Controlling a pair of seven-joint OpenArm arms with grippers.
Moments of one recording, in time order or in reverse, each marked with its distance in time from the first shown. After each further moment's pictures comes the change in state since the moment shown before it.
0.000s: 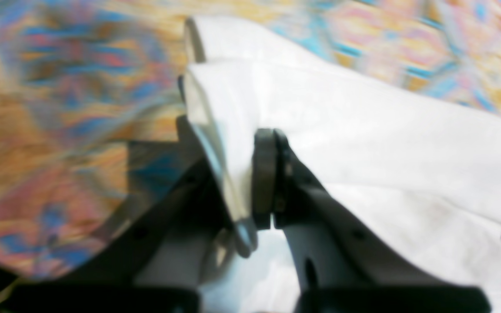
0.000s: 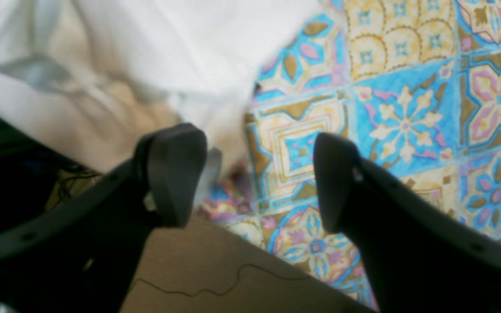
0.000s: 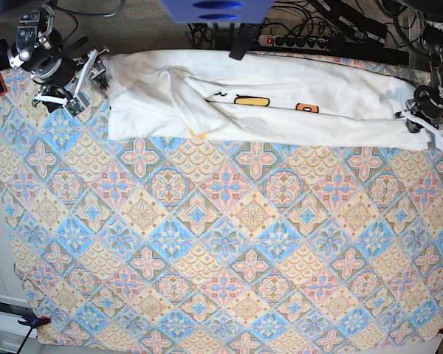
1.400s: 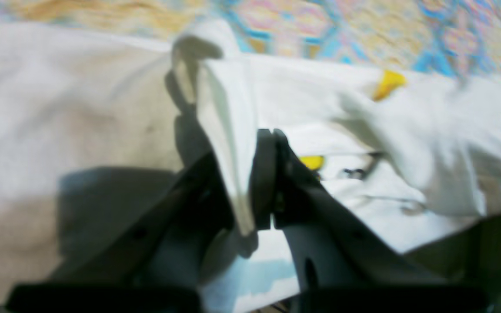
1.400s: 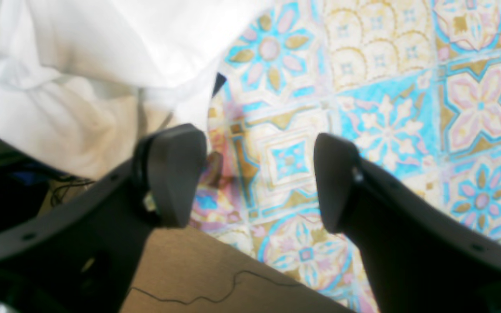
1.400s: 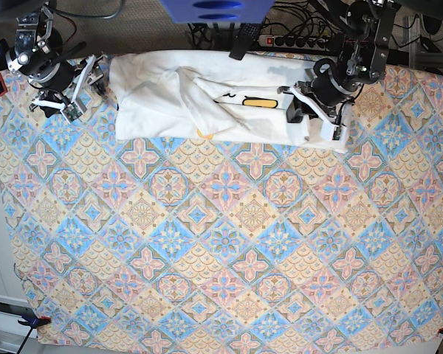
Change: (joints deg) left arm 2.8 14.0 28.1 21.5 0.2 4.2 0.3; right arm 1.3 0.0 0.3 0.1 0.0 0.0 0.0
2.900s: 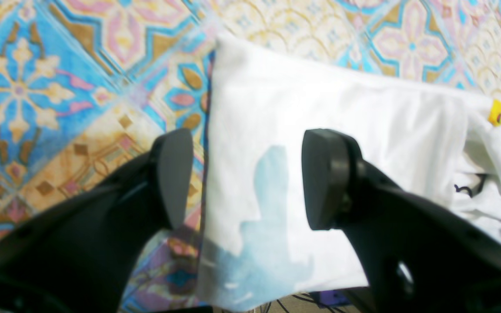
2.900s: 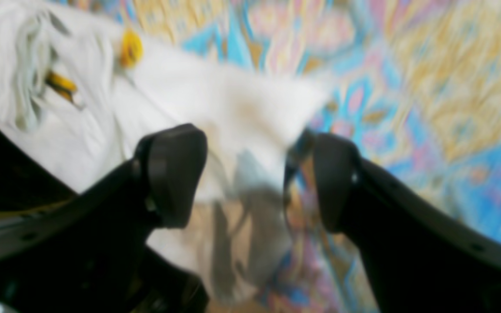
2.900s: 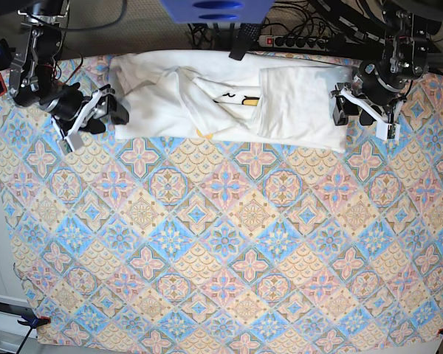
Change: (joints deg) left arm 6.6 -5.9 -15.8 3.1 -0.2 -0.4 0.1; right arm 13.4 0.0 -0.6 -18.1 33.2 0.0 -15.7
